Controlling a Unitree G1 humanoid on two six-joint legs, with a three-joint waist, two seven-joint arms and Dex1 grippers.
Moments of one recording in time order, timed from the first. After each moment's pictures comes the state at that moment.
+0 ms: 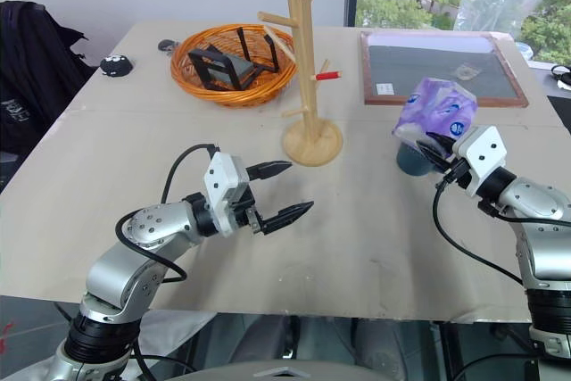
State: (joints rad) left arm -0.15 0.51 -0.10 -0.54 -0.43 0.49 -0.73; right arm -0.18 -0.67 -0.19 -0.11 0.28 0.03 0.75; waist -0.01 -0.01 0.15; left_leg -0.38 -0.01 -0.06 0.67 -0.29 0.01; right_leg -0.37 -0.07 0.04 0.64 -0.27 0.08
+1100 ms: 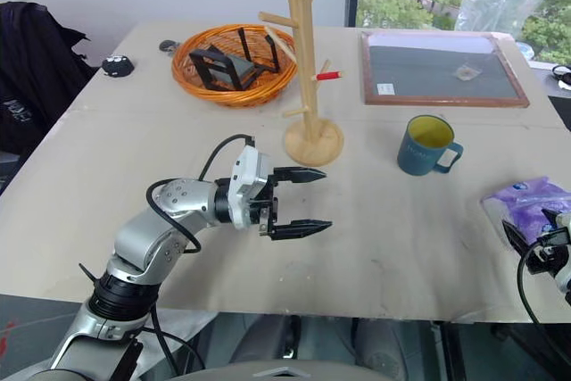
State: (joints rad) left arm -0.35 0.51 -0.20 -0.35 -0.51 0.44 -1.03; right arm 0.40 -0.61 -0.66 -0.40 0.48 0.39 0.65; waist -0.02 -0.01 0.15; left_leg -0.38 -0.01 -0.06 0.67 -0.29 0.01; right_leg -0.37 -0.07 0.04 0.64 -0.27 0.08
